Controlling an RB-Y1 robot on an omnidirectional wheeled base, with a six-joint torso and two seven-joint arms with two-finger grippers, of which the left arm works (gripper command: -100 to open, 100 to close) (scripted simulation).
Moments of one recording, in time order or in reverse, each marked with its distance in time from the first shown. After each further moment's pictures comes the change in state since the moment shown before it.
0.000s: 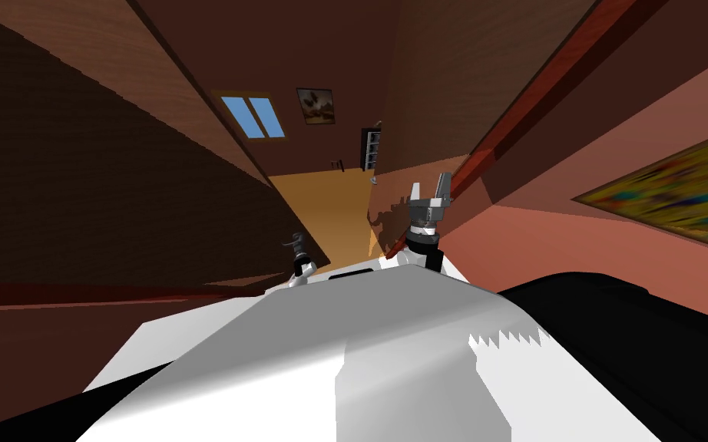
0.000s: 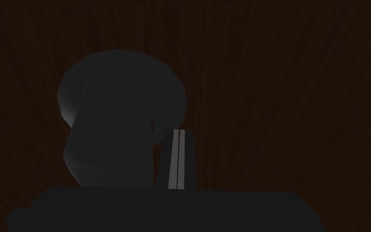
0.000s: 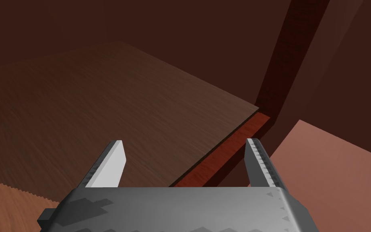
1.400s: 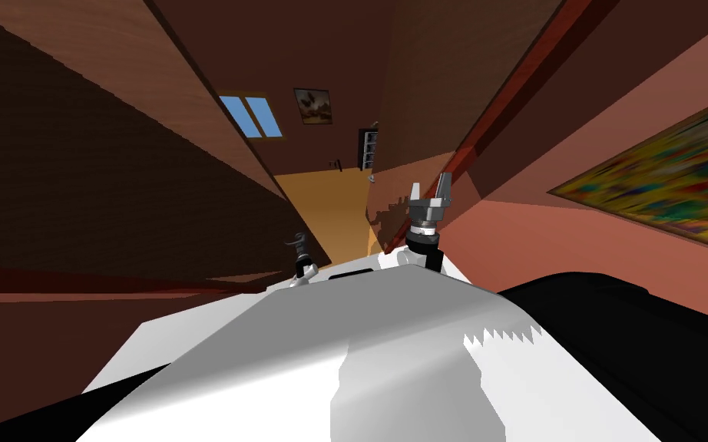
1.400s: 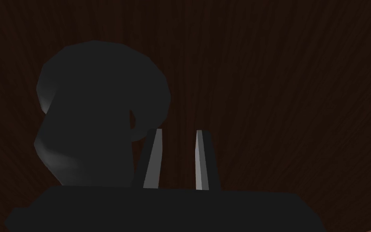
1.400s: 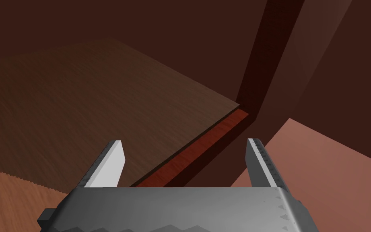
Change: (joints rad) arm 0.019 -0.005 -0.038 0.011 -0.019 -0.013 0.018
